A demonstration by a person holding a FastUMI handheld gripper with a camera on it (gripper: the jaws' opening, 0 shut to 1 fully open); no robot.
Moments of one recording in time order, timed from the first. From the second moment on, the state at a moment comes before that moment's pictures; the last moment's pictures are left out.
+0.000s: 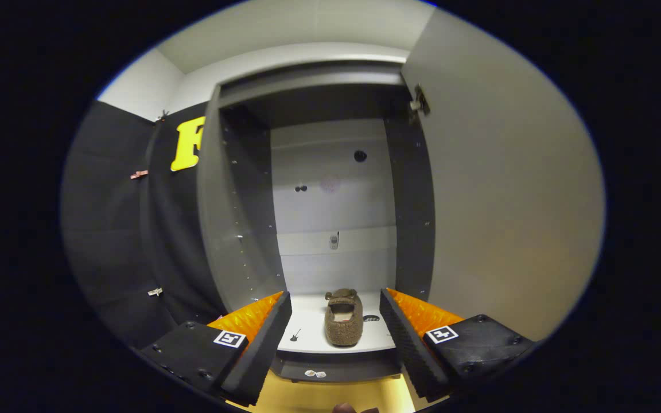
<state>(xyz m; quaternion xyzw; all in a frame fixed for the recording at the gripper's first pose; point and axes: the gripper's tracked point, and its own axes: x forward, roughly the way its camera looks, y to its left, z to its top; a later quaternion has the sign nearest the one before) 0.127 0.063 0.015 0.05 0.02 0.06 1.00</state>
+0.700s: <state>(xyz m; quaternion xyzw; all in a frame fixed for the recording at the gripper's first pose) -0.085 -0.003 0.056 0.05 -0.03 0.09 0.99</state>
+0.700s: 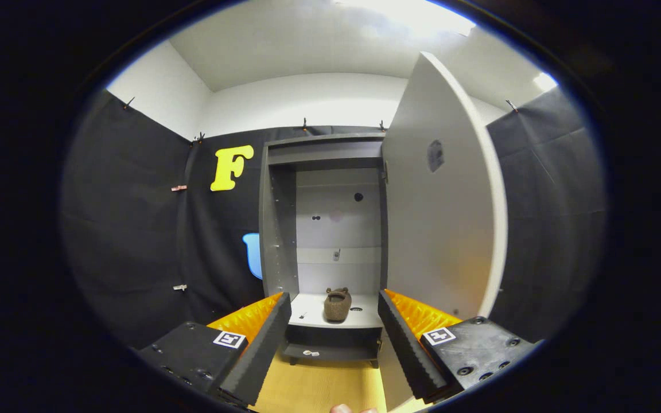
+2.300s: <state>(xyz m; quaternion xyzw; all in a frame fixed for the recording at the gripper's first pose) -0.072 -0.155 -0.003 0.06 0.05 0.00 1.00</state>
